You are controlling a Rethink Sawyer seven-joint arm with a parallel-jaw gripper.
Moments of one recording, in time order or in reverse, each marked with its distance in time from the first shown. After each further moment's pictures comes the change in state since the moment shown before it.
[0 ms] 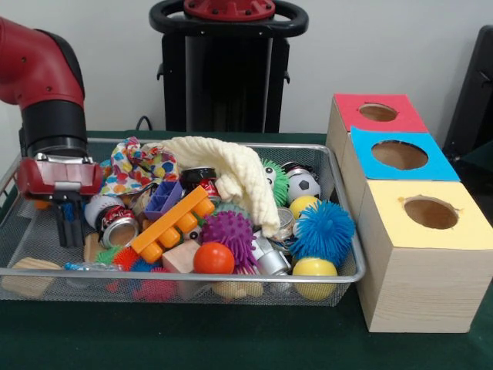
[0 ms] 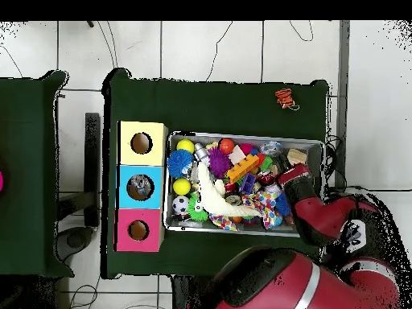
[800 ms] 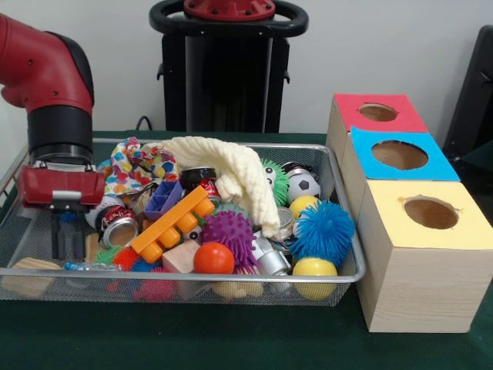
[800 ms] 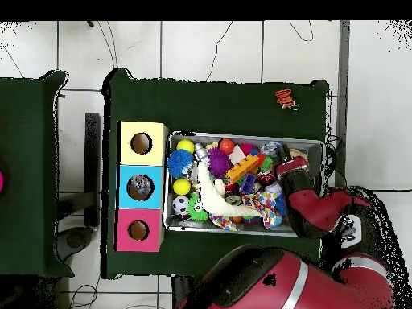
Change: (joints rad) arm 0.038 -0.003 -0.003 -0.004 0.105 0.084 0.073
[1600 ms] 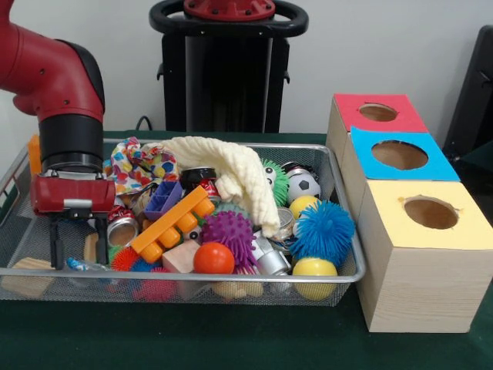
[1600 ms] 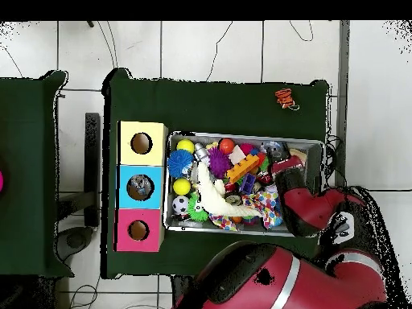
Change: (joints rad) arm 0.015 0.021 -0.002 -0.001 0.037 0.008 0.000
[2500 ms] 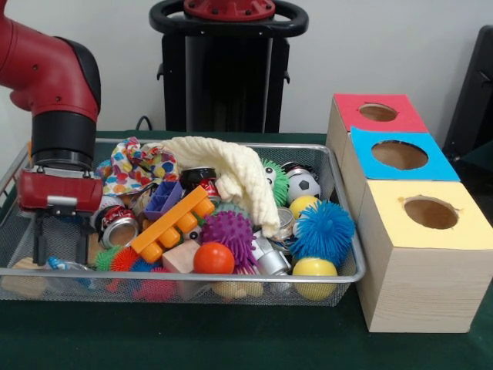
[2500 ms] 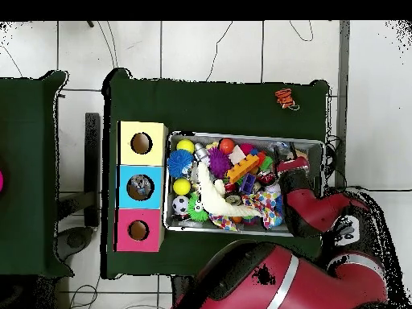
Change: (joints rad) arm 0.000 0.013 -0.047 0.009 0.108 -0.002 0.000
